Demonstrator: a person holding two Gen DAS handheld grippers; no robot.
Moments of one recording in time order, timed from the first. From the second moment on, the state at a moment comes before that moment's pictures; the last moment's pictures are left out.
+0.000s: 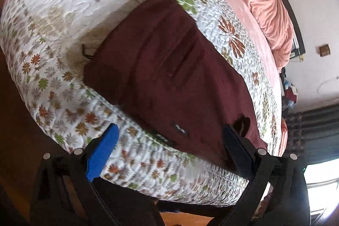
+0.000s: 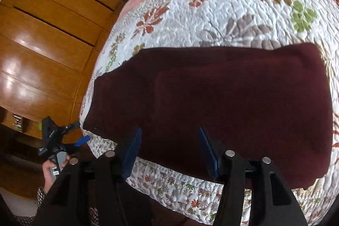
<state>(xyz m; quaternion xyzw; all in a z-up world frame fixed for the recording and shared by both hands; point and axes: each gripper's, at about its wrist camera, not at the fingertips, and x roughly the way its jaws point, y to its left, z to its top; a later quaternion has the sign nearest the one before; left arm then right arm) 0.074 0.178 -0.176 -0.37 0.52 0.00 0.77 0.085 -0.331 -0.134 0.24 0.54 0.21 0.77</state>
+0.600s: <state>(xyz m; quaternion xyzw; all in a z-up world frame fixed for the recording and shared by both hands) 0.087 0.203 -0.206 -0.47 0.47 0.00 0.75 0.083 -0.331 -0.161 0.23 0.56 0.20 0.77</state>
